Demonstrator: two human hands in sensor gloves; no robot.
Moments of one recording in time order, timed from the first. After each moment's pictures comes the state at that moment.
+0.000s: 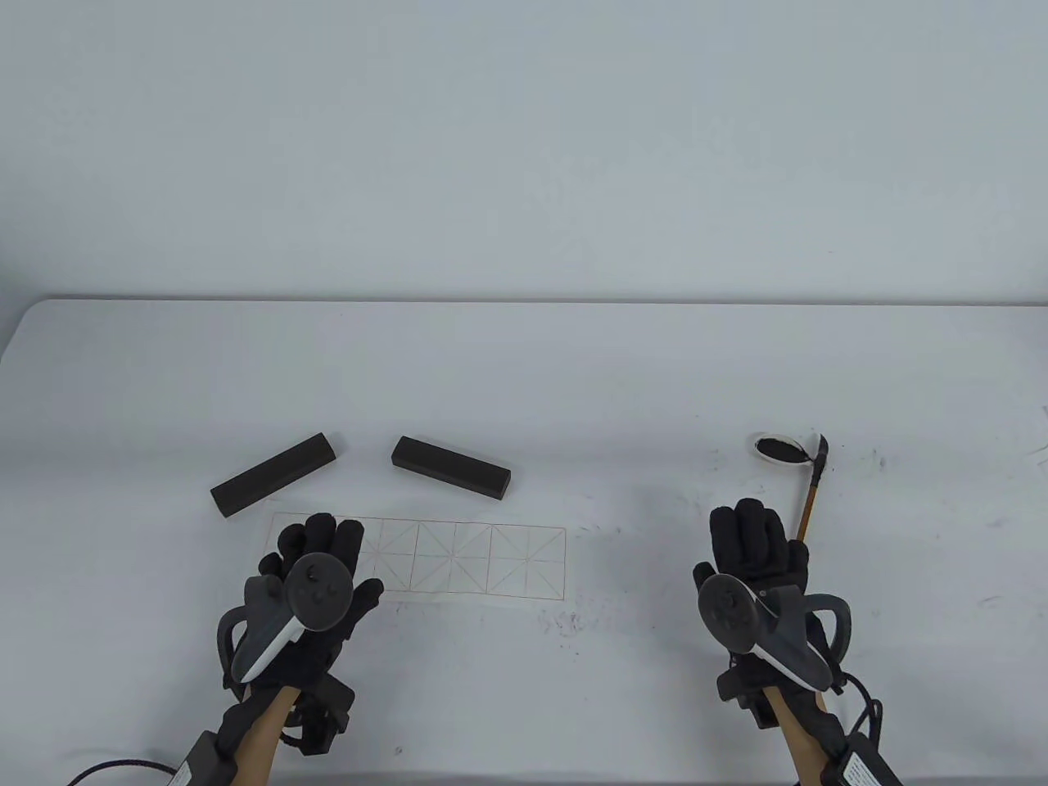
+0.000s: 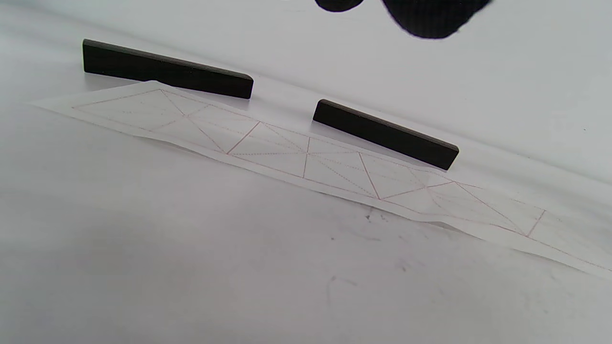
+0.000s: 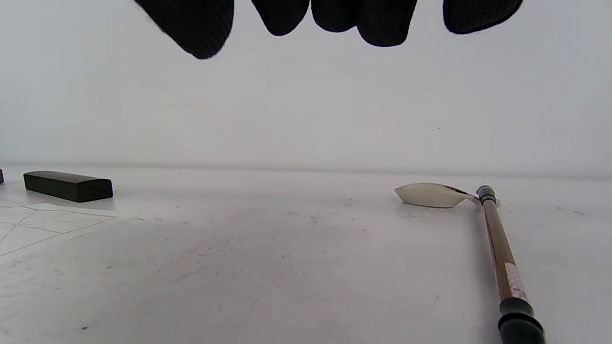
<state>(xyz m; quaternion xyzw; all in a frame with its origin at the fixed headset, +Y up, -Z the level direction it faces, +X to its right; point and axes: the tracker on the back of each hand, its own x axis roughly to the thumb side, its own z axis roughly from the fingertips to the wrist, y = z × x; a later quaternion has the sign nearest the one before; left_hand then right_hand) -0.242 -0.721 -0.290 -0.07 0.02 0.13 0.99 0.205 -0.692 -0.291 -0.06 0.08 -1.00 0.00</state>
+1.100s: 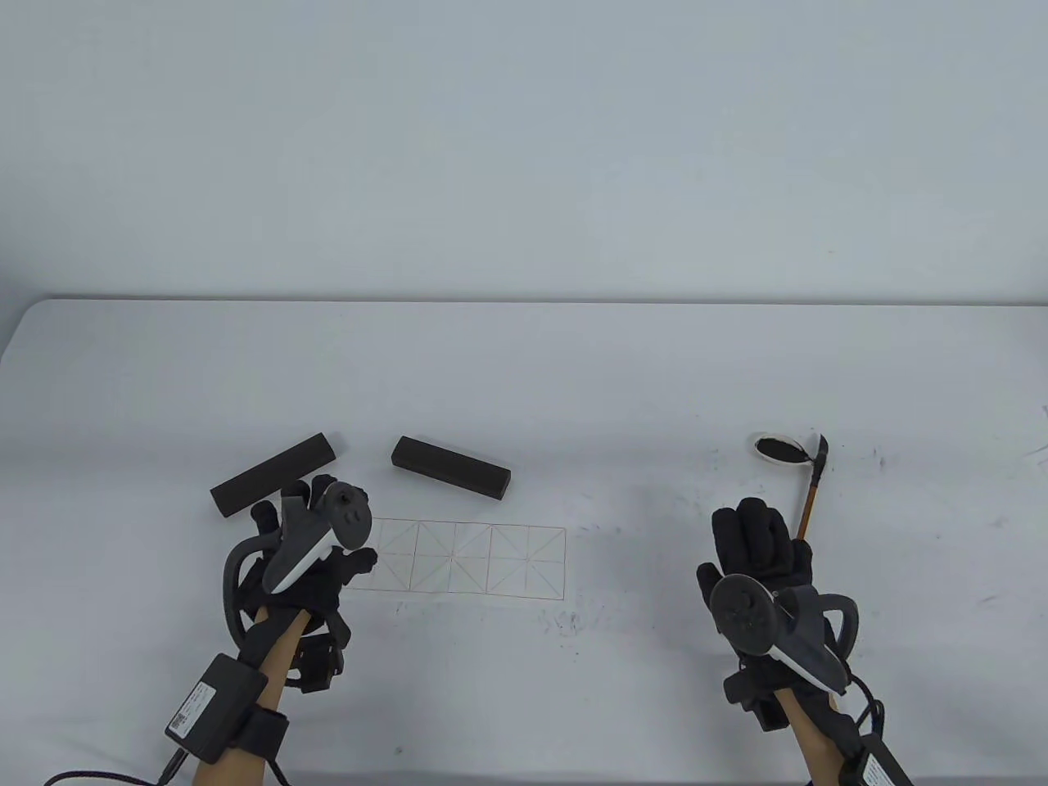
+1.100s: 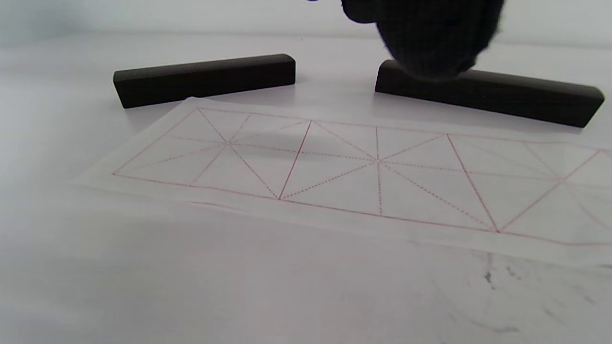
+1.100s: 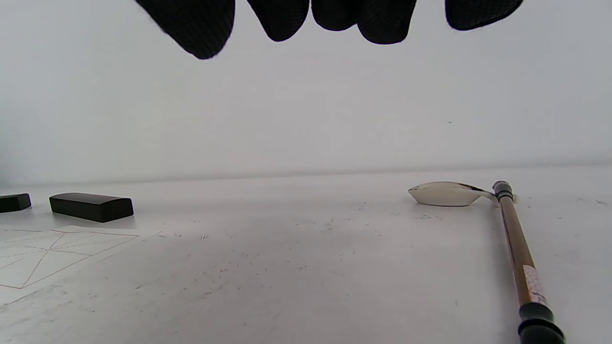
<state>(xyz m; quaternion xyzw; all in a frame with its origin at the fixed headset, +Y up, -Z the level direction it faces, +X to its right) -0.235 -0.711 -0.362 -0.19 0.09 0.01 0.98 0.213 -0.687 -0.288 -0.07 0.08 -0.99 -0.04</state>
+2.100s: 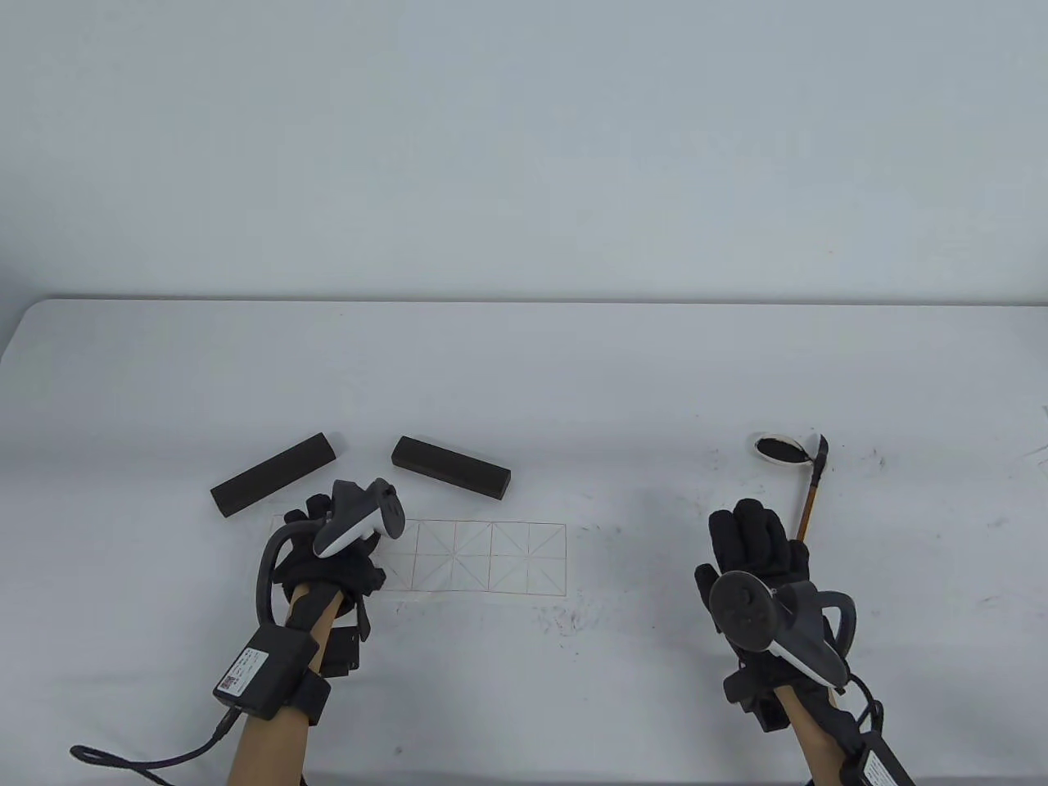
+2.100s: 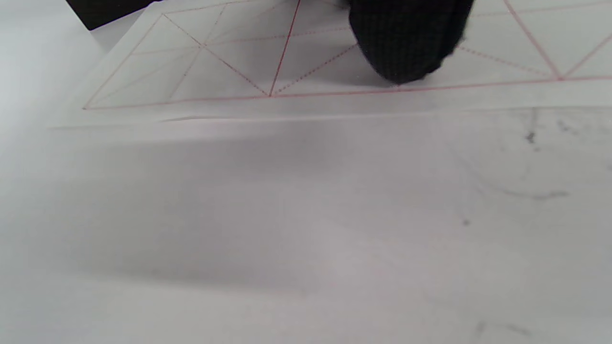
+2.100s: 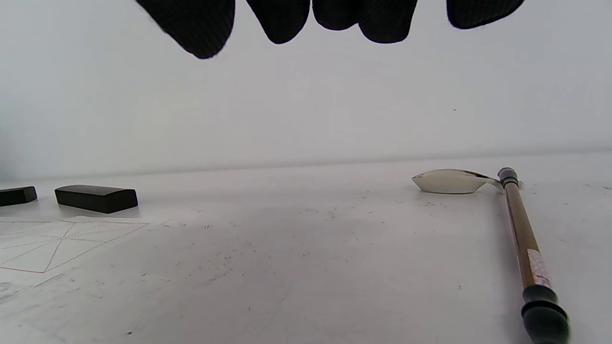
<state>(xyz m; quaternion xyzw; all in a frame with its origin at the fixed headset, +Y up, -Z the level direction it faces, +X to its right) -0.212 -0.751 -0.383 -0.32 0.09 -0.07 0.94 0.213 -0.688 -0.291 -0.08 0.06 -0.99 -0.04</state>
